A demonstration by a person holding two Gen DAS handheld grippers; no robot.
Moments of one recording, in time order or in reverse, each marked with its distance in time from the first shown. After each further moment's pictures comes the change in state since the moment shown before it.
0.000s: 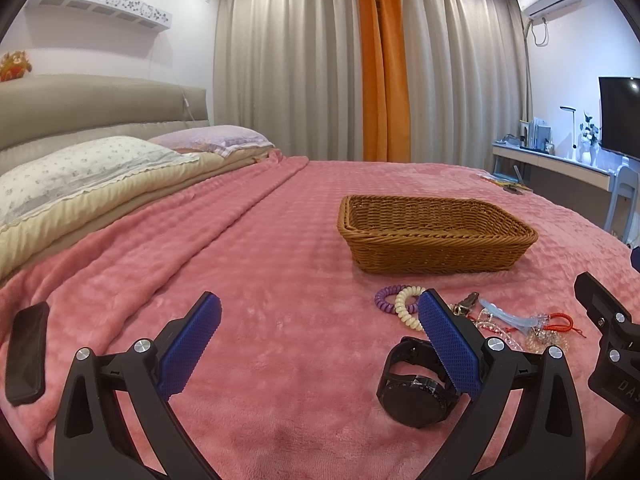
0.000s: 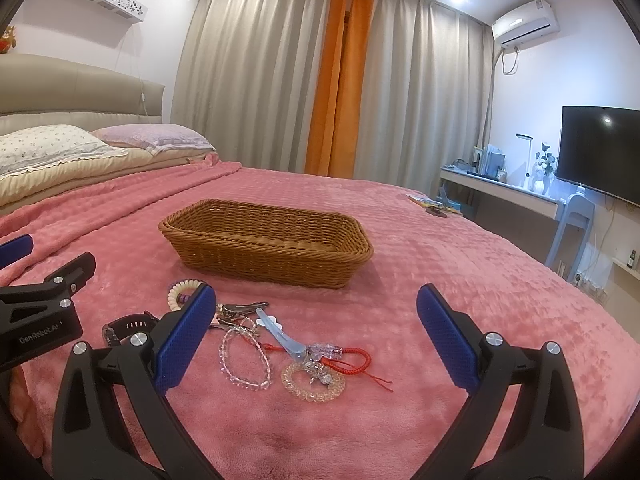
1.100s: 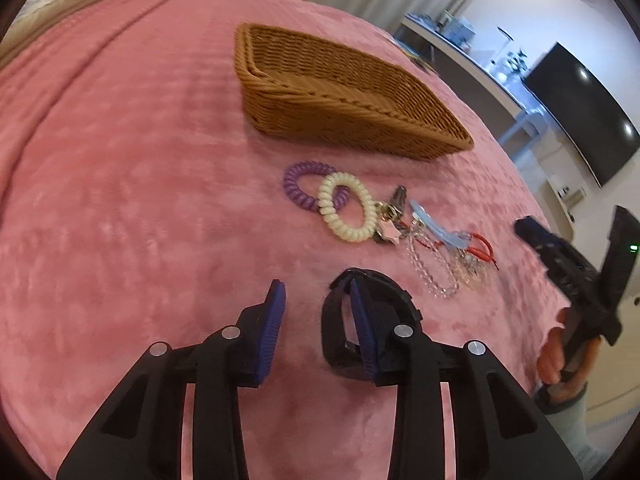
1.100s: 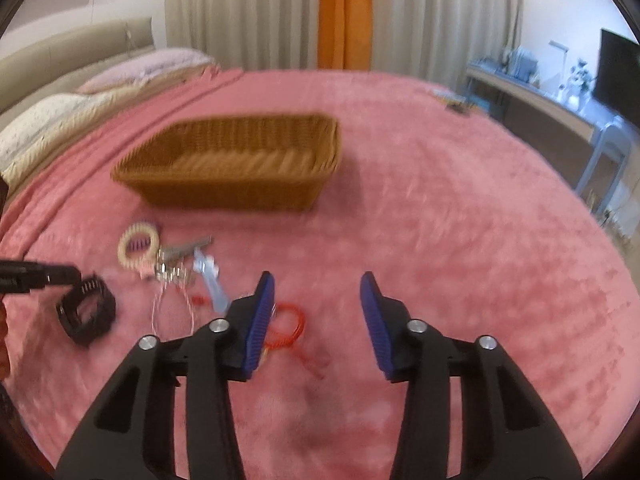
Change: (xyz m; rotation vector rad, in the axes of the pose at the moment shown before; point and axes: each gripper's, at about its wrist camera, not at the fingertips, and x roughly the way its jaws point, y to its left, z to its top) left arm 0.115 0.014 0.007 -0.055 0.701 -0.573; right arm 0.083 -0.077 0.002 0.054 0.447 0.134
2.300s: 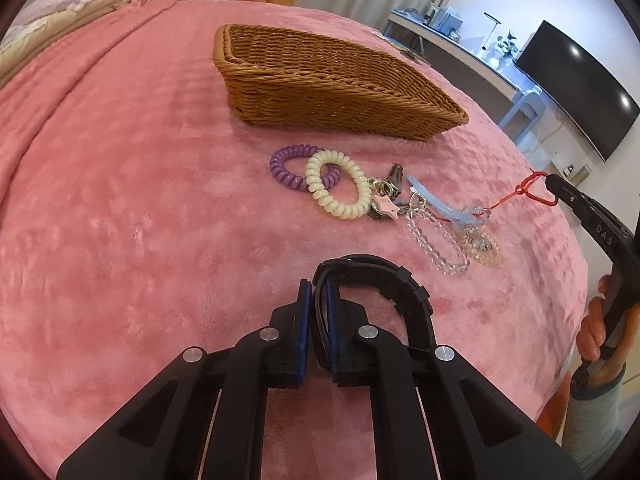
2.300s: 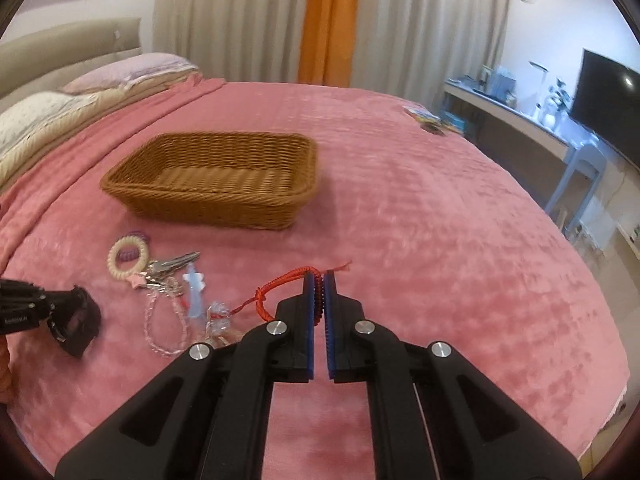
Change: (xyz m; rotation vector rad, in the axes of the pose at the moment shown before) left arm 0.013 -0.011 -0.019 0.079 -0.042 0.048; right arm -0.032 0.000 0.014 -0.005 -0.054 -0.128
